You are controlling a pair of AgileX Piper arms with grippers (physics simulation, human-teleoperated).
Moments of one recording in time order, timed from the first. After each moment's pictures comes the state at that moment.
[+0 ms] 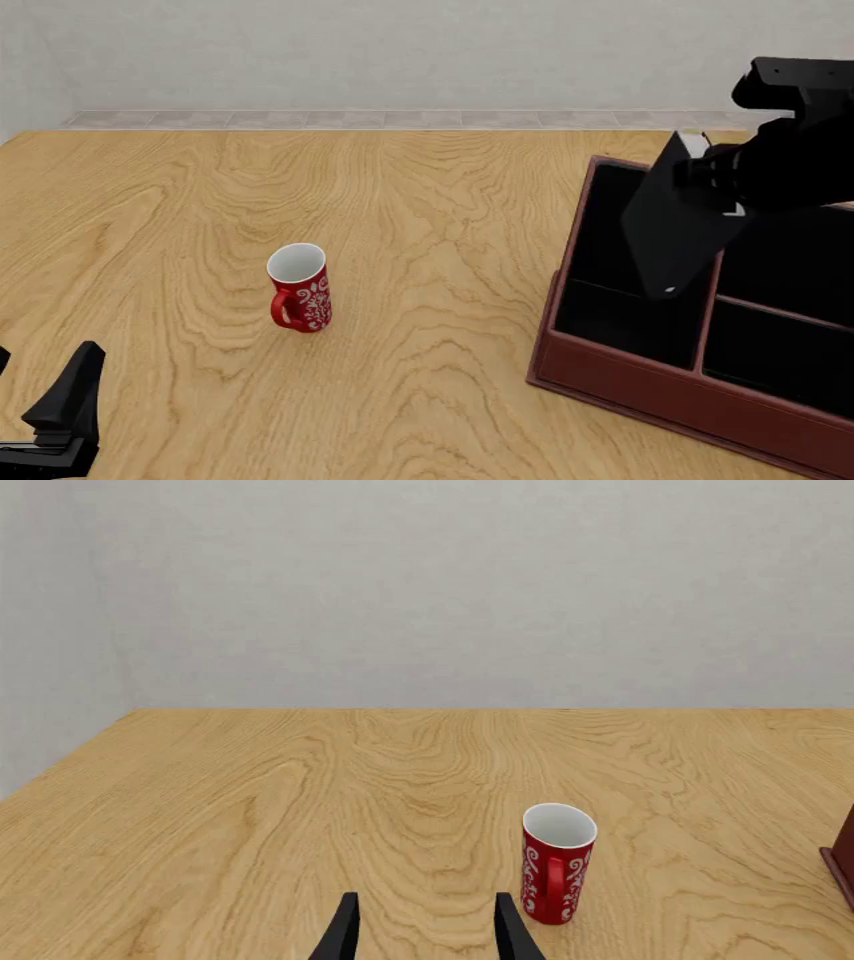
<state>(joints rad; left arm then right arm) 0.00 0.01 0.00 0.00 0.00 0.11 1.19 -1.13 0.81 0.09</state>
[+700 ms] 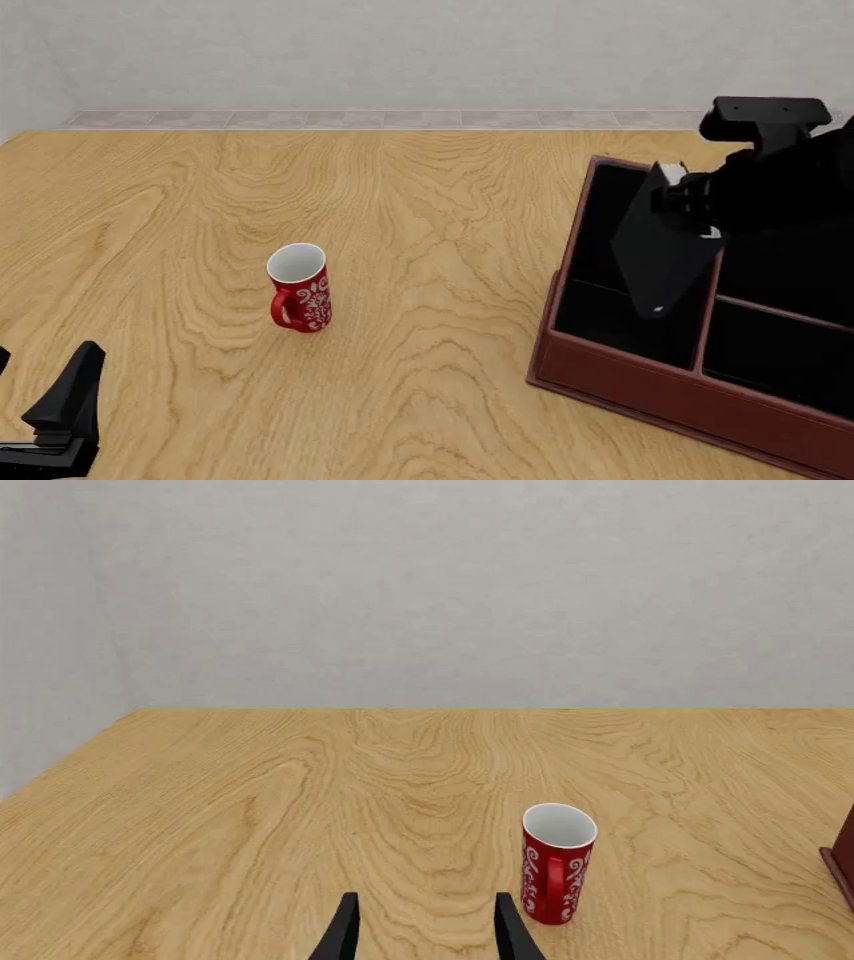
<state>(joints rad) 0.00 0.01 0.00 0.00 0.00 0.11 1.26 -1.07 0.74 0.07</state>
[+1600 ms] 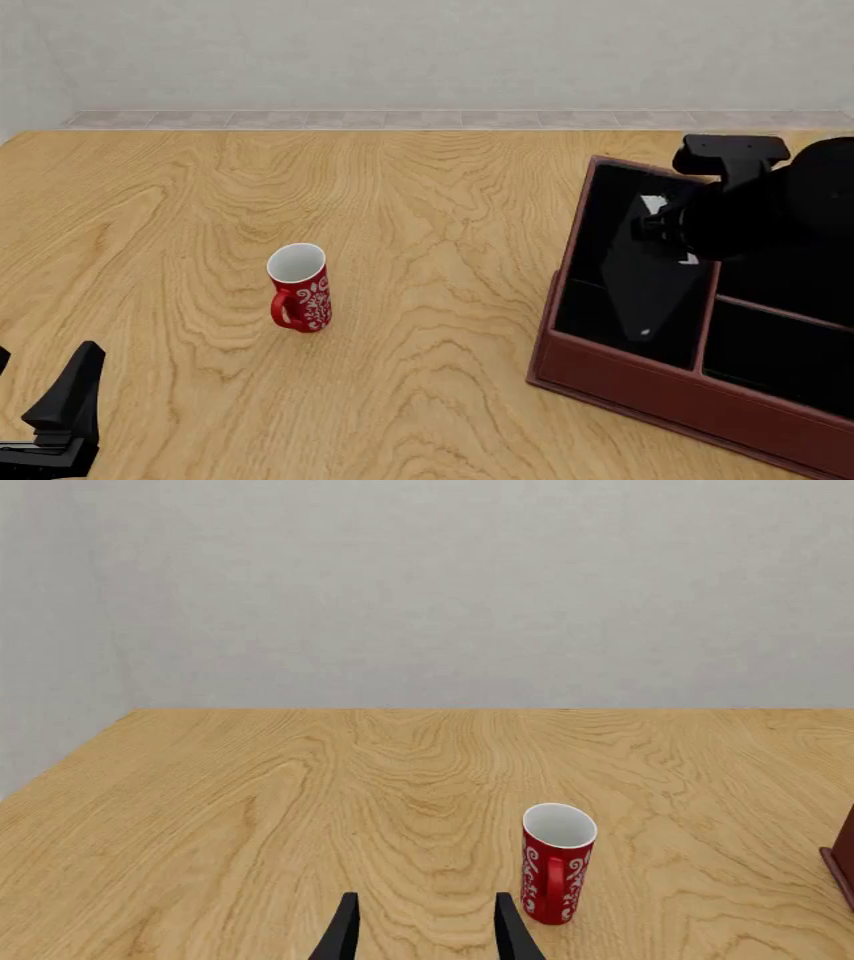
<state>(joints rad) 0.00 0.01 0.00 0.00 0.00 0.11 1.33 -0.99 0.66 0.08</state>
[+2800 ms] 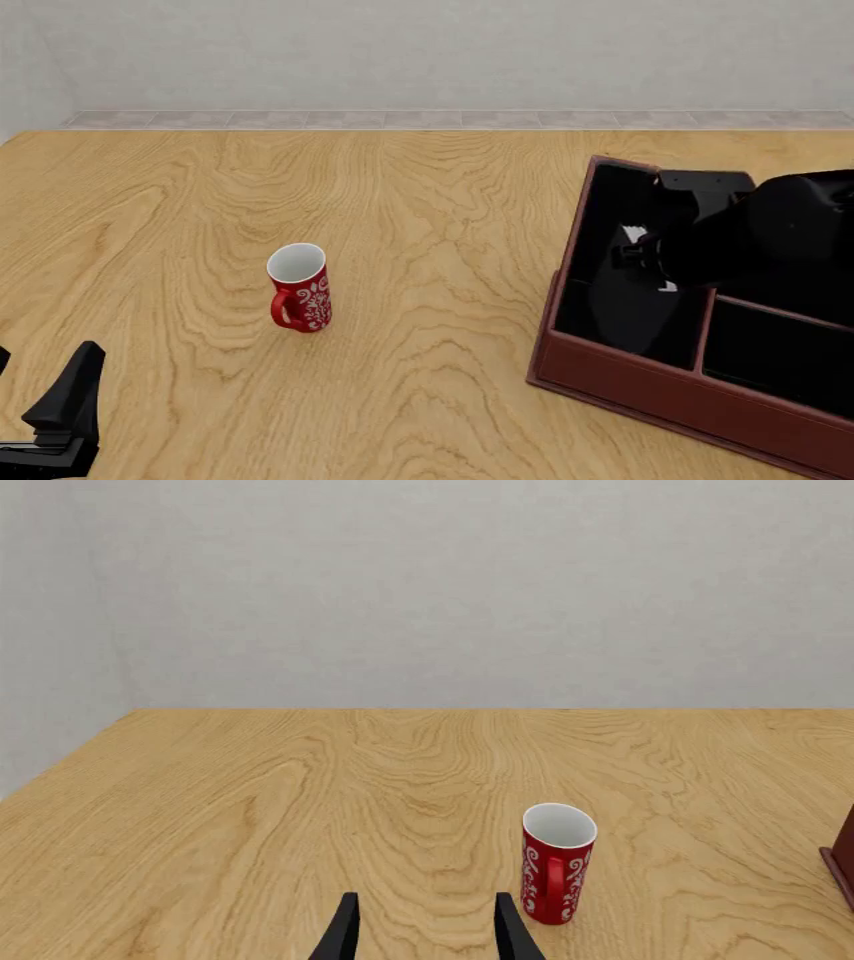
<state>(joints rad) 0.00 0.01 0.00 0.00 0.00 0.14 1.38 -0.92 0.60 0.11</state>
